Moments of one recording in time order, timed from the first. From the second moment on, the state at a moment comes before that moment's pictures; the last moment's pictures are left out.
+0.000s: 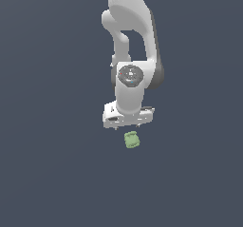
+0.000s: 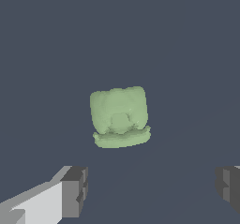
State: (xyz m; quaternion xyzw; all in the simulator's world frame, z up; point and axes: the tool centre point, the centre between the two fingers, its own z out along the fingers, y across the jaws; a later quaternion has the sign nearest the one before) arm 0.033 0.025 0.117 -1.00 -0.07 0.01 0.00
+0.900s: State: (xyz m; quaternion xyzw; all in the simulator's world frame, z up) arm 0.060 0.049 0.085 -0.99 -0.13 0.00 0.00
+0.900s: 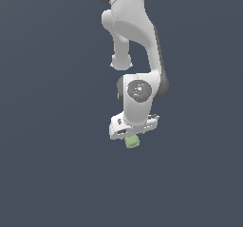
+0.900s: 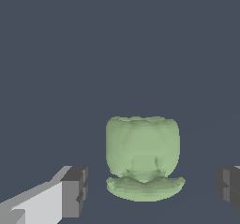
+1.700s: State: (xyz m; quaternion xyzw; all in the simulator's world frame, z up) arm 0.060 0.050 0.039 -0.99 -0.13 0.00 0.00
